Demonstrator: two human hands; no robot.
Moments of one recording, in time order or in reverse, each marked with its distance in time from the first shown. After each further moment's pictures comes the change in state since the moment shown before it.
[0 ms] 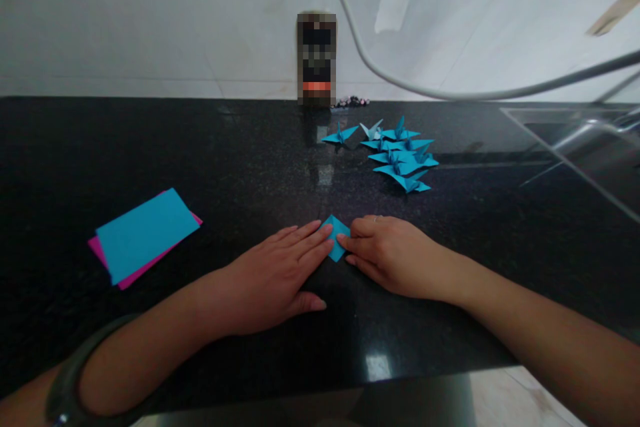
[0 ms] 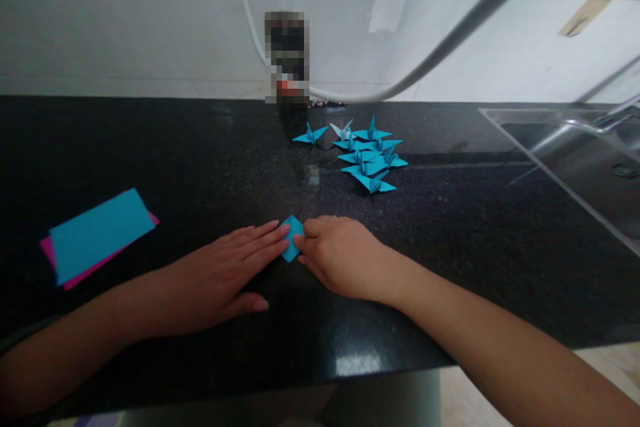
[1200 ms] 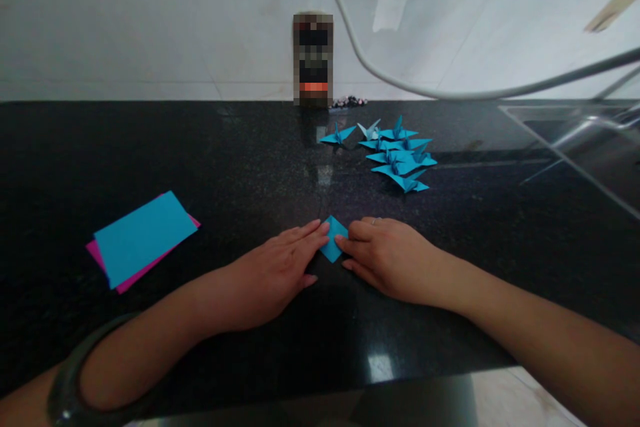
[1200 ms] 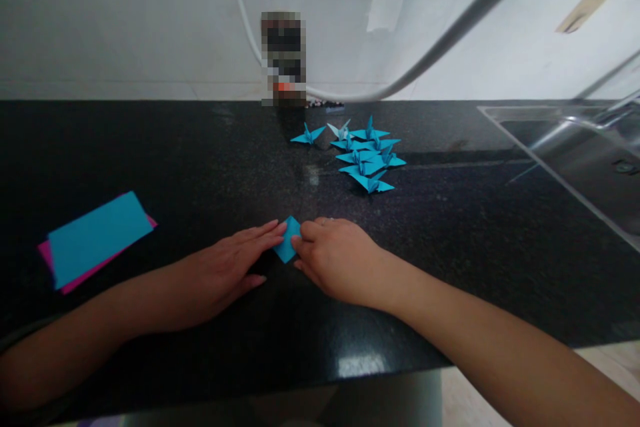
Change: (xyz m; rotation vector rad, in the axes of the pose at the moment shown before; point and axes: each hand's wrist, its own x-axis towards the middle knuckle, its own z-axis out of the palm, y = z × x) left_hand 0.001 -0.004 0.002 -0.145 0.089 -0.039; right_hand 0.000 -0.003 0.003 -0.093 0.018 0.008
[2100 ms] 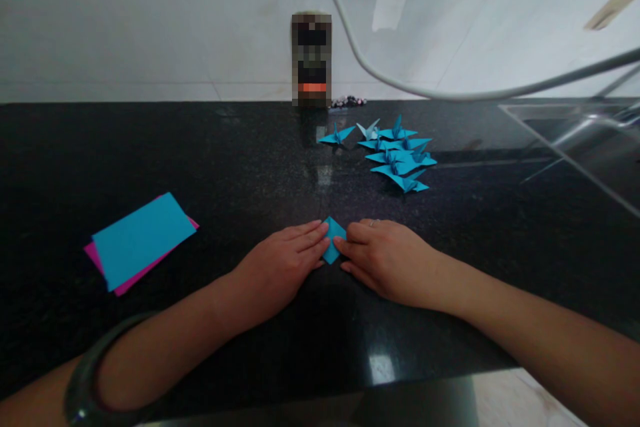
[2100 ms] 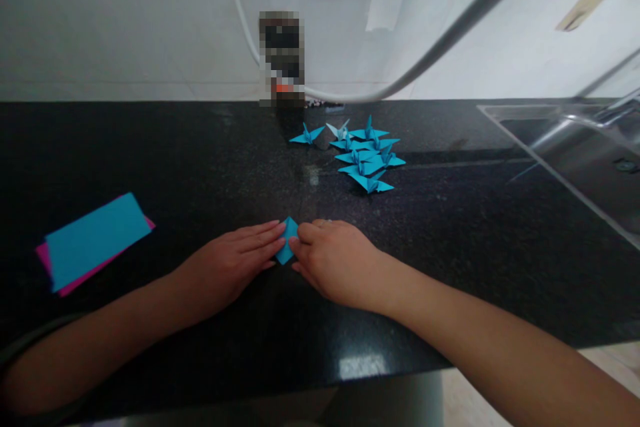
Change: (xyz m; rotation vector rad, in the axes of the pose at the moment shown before) left_hand 0.016 -0.005 0.016 0.271 0.297 0.197; right_hand 0.000 -0.003 -0.001 -0.021 -0.019 -0.003
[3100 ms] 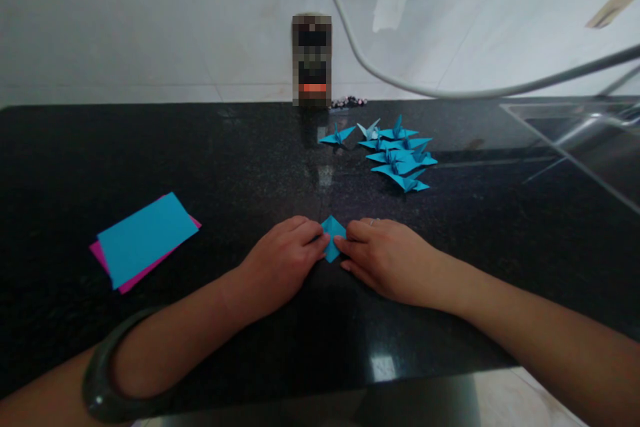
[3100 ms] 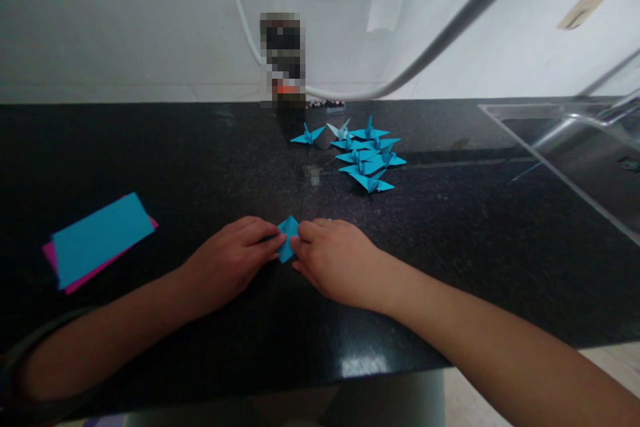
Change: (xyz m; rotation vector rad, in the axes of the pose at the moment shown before) left_hand 0.011 0.003 -0.011 -0.020 -0.054 -0.123; right_hand 0.000 -0.001 -0.002 0.010 0.000 0.013
